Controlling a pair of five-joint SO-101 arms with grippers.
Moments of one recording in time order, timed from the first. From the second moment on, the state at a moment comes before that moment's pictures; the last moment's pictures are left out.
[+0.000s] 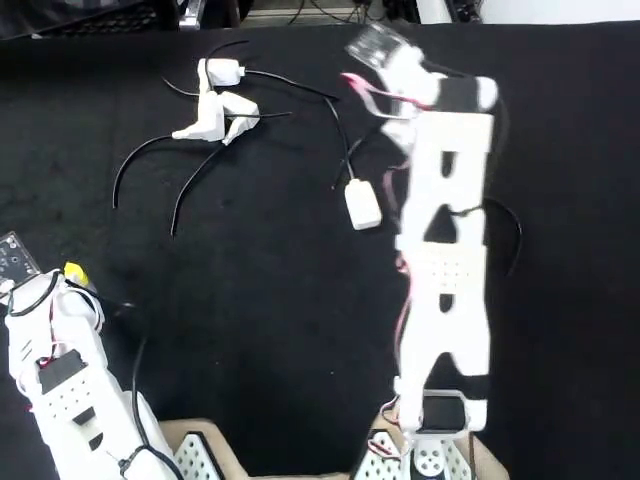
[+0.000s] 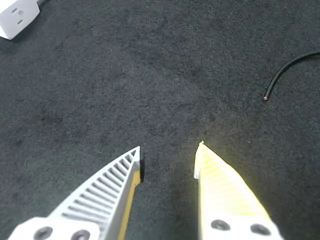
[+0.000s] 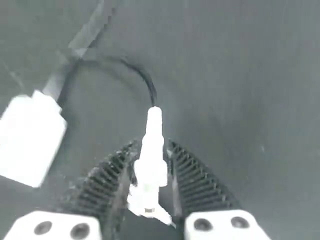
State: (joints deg) left arm -41.4 -64.4 89.2 18.9 -1.1; right arm -1.1 64.0 -92.3 99.0 43.8
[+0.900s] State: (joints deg) left arm -42.6 -64.4 89.2 18.9 -1.1; right arm -51.9 71.5 -92.3 99.0 24.7
